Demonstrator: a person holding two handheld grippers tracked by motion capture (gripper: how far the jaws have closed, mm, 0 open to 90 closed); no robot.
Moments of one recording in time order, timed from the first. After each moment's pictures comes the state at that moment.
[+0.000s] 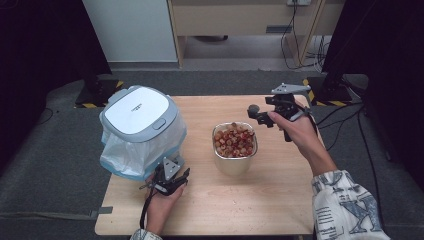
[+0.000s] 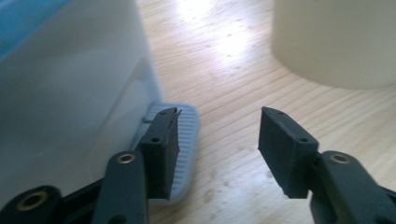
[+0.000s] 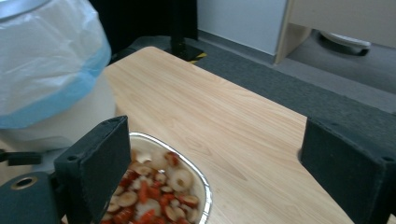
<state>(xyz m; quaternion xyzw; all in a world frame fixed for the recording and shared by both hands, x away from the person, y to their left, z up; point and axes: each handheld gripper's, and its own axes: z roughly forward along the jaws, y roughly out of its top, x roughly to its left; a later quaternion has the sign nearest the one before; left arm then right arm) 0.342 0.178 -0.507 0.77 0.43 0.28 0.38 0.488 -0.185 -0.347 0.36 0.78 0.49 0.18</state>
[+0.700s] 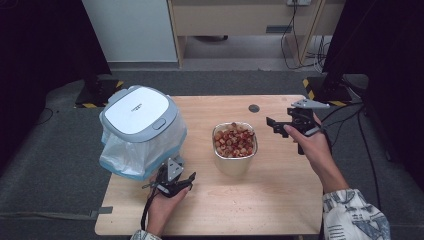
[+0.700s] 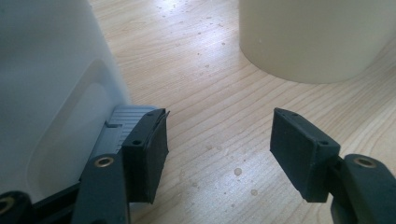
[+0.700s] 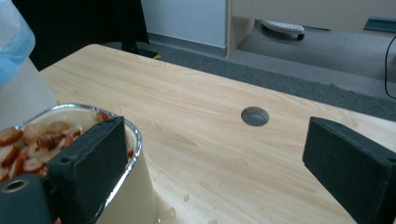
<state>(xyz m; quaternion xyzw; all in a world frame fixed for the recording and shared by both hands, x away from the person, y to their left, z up) 0.341 0.172 -0.508 0.79 0.41 0.25 0.39 0.467 -0.234 -0.386 0.44 0.73 0.47 0.23</state>
